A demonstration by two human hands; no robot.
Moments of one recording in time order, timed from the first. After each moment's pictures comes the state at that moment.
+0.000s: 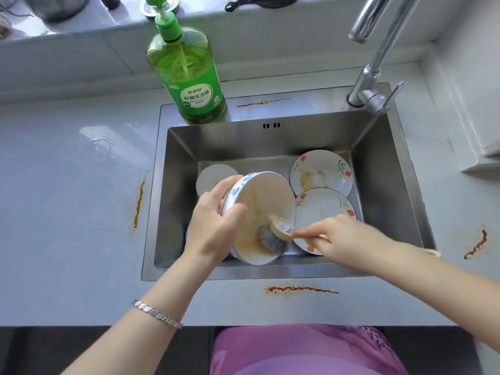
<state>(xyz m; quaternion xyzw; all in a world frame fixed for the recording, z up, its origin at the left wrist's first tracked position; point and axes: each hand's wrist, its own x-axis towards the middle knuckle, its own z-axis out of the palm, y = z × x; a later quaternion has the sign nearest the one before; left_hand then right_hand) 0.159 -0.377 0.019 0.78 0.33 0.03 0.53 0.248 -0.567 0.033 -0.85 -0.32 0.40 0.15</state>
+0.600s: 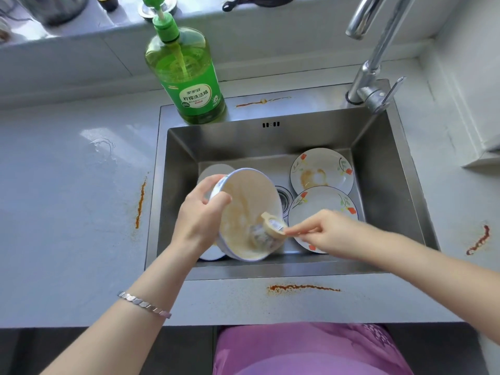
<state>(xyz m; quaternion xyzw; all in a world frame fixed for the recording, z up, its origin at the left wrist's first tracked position) 0.163 -0.354 0.019 0.76 0.38 0.00 0.53 0.253 -0.555 0.033 -0.82 -0.27 0.46 0.21</state>
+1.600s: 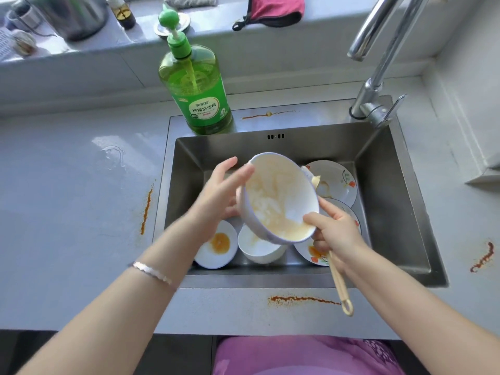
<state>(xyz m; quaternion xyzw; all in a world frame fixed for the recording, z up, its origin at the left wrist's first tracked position) 0.197 -0.354 0.042 0.65 0.34 -0.08 0.67 0.246 -0.543 -0.003 -0.63 0.19 0.37 0.66</state>
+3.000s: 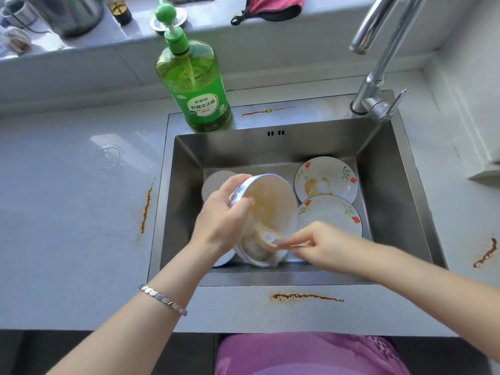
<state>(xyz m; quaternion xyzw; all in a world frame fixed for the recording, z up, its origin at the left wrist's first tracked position) 0.174 -0.368 0.027 0.80 0.30 -0.04 0.52 0.244 -0.546 0.040 -0.77 -0.27 0.51 0.27</state>
